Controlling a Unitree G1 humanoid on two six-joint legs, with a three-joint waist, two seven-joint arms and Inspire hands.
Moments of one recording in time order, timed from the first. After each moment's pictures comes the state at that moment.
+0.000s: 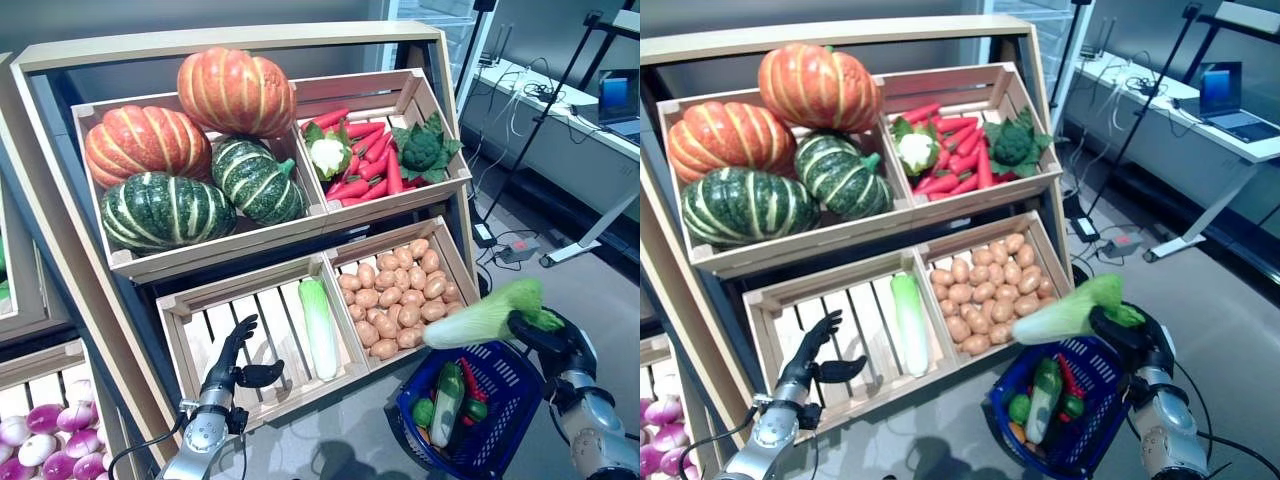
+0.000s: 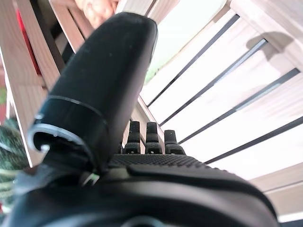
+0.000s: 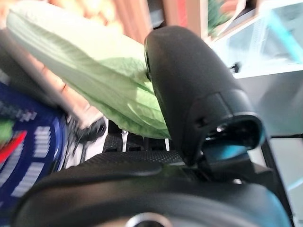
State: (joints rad) left arm 0.07 0.43 -0.22 0.52 -0.11 -0.27 0.25; right arm 0.00 -0.56 -0.15 0.62 0.70 -0.14 0.00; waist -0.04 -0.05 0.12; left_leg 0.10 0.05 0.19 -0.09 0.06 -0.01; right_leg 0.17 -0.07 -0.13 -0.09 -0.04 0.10
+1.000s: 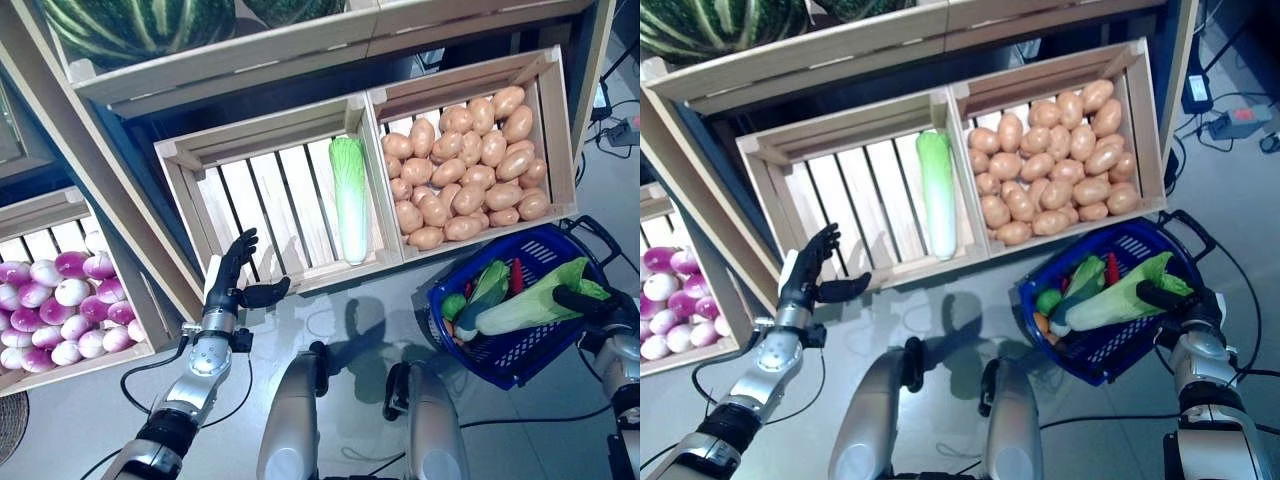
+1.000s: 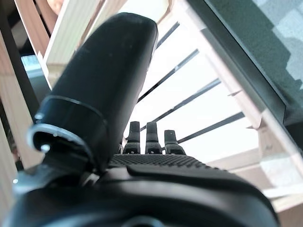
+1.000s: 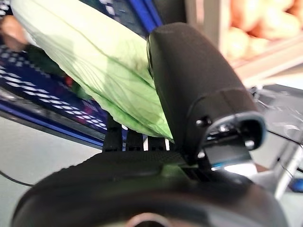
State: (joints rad) left arm -0.25 0.52 -0.31 0.44 -0.25 -0.32 0.31; right arm -0.46 -0.76 -0.02 1.04 0.56 0.04 -0.11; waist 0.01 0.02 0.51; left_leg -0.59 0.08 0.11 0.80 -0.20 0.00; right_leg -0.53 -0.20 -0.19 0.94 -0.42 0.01
